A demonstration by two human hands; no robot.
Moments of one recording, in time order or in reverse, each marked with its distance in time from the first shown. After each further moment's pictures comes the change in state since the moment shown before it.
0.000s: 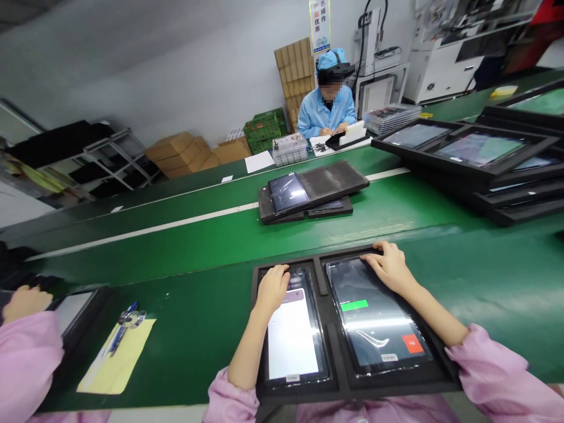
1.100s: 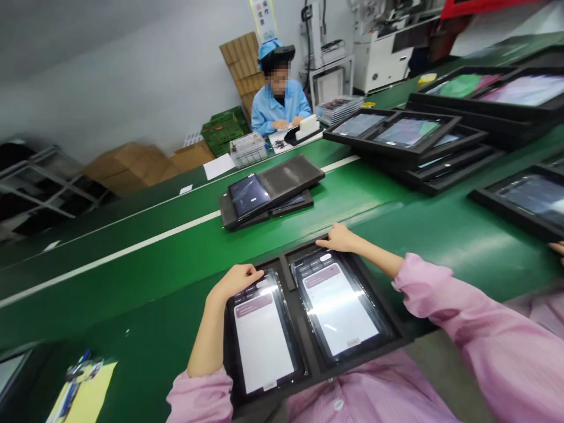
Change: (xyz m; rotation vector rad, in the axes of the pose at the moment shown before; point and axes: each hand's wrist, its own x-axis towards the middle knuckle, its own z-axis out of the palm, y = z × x) left_hand 0.065 0.029 -0.066 -0.010 -0.551 -0.155; right_hand 0.080 -0.014 -0.015 -0.249 -0.633 0.260
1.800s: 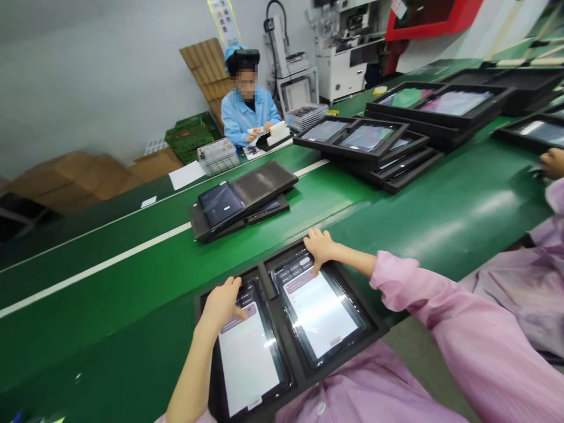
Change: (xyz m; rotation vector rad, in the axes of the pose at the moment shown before) left_hand 0.001 0.019 0.026 0.494 0.042 0.038; right_hand -0.029 -0.009 -0.014 -0.131 -0.042 -0.057
